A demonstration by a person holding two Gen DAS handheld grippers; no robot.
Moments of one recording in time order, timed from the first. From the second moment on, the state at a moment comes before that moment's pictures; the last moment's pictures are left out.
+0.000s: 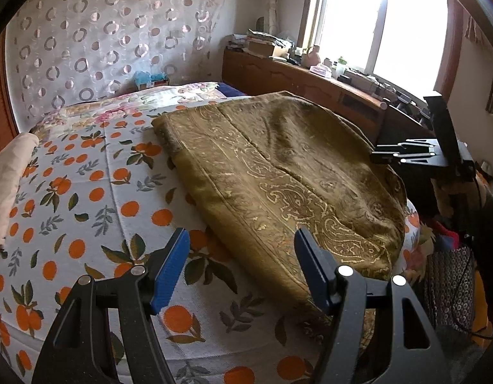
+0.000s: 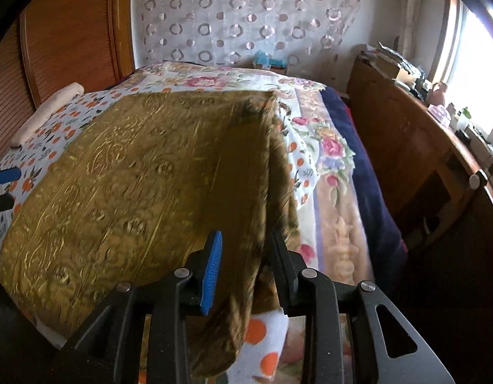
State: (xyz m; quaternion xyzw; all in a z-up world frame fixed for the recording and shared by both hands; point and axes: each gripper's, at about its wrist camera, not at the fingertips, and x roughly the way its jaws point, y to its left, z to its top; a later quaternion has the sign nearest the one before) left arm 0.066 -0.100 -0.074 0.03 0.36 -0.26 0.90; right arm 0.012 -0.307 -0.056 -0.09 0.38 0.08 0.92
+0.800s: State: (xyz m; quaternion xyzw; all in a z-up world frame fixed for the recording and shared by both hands) left arm 0.063 -0.109 -0.093 0.04 0.39 -0.28 0.88; right arm -0.035 -0.347 -0.043 -0.07 0.34 0.08 0.93
